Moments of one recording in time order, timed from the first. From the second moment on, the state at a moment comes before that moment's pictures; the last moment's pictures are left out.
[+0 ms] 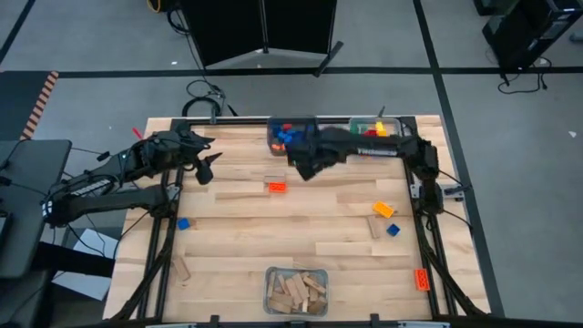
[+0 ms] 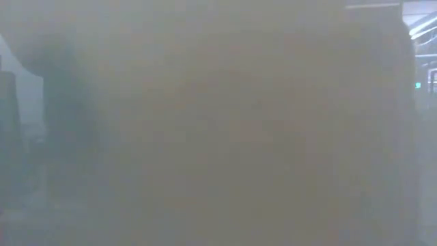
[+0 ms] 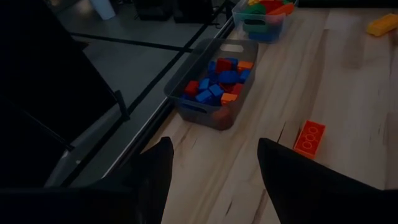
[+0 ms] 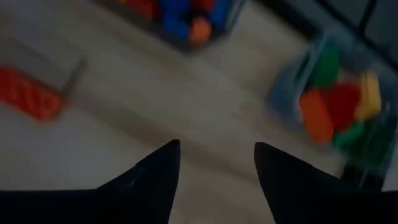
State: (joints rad) left arm 0.39 0.59 0.71 -0.59 -0.23 0.12; right arm -0.11 2.00 1.97 -1.55 0.43 0.94
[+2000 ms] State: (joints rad) left arm 0.24 0.65 0.71 -0.46 0.08 -0.24; right arm 0.41 1.40 0.60 -0.94 -0.15 1.32
